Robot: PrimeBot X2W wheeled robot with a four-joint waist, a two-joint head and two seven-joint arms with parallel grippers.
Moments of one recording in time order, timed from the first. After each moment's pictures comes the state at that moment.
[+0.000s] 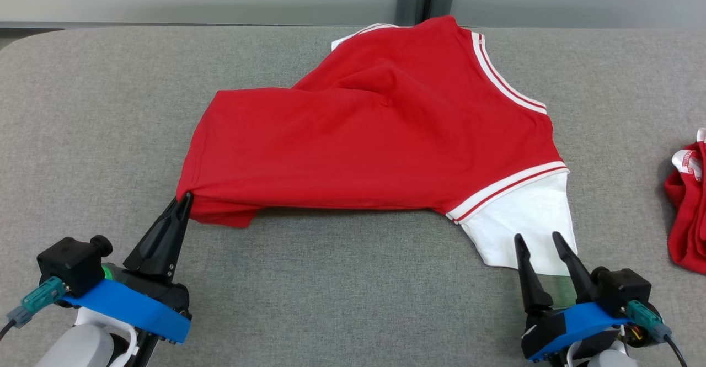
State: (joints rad) left arm -0.23 0.57 -0.51 0.16 -0.78 -0.13 -0.26; right arm -0.14 -0.05 0.04 0.40 0.18 0.13 -0.26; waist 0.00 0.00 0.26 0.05
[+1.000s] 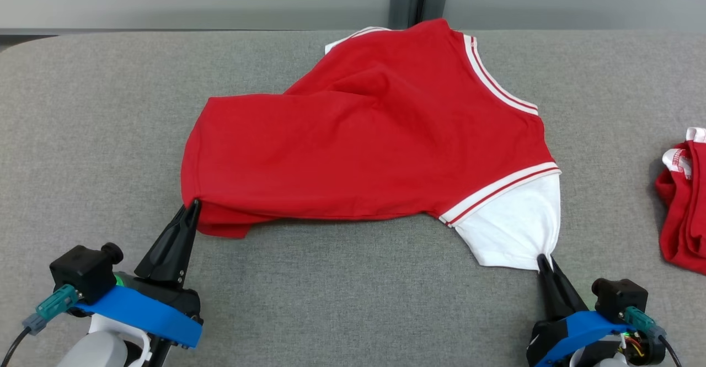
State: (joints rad) left arm -0.21 0.53 -0.49 0.16 -0.78 -0.13 -0.26; right arm -0.18 -0.06 0.01 0.61 0.19 0.13 -0.28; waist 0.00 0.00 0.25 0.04
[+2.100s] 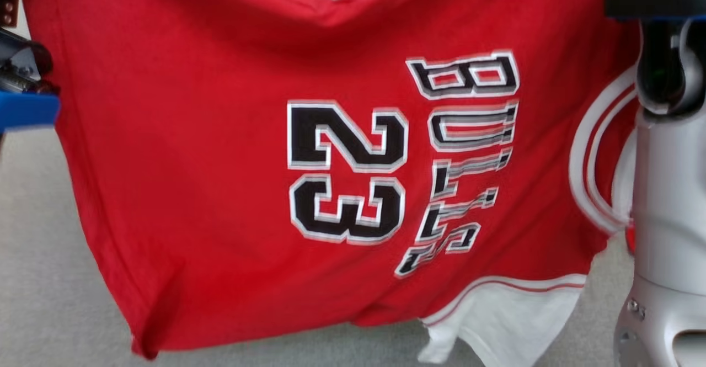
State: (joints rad) left arm -0.83 0.78 -0.50 0.04 -0.77 -0.13 -0.26; right arm -0.94 -0.05 -0.05 0.13 0.13 0.13 -0.14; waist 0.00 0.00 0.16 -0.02
